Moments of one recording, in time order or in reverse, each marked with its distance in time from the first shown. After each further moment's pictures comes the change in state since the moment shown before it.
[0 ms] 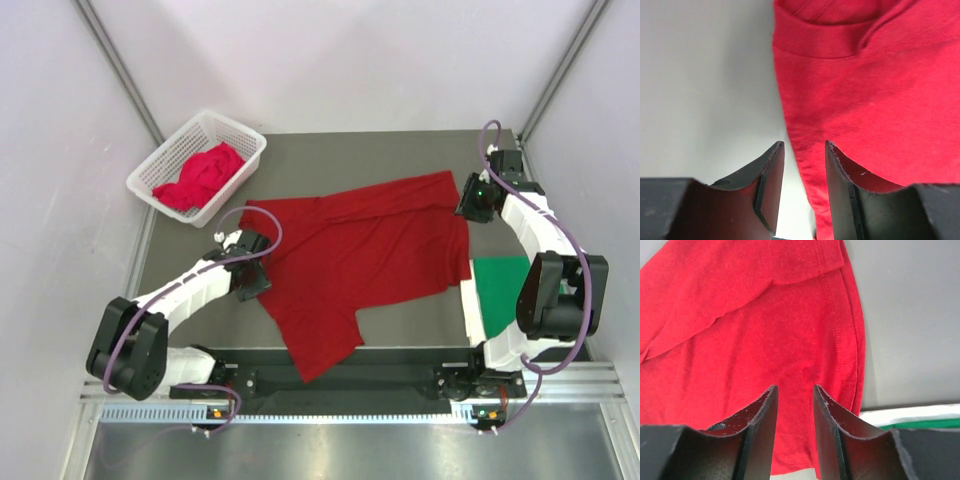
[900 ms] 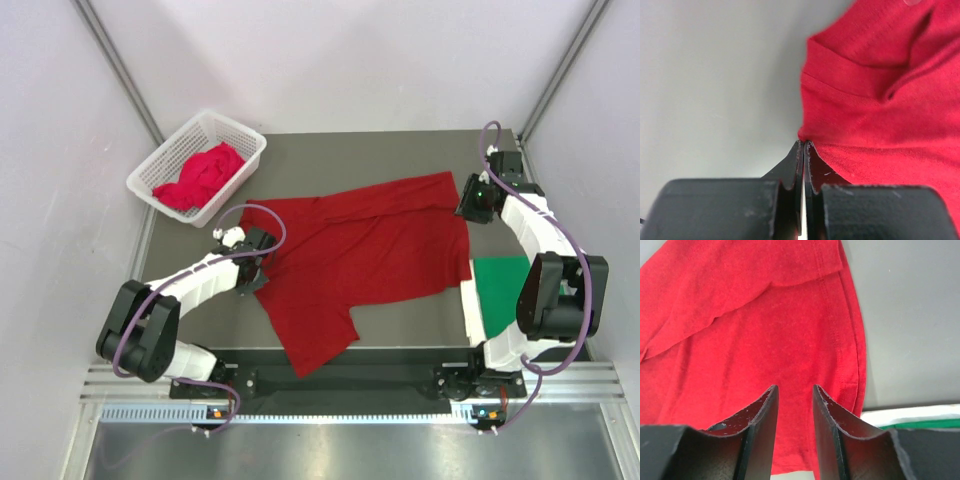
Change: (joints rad) left arm -0.007 0.101 0.010 0.038 -0.163 -0.047; right arm 0.000 -0.006 -0.013 0.010 -0.003 0.000
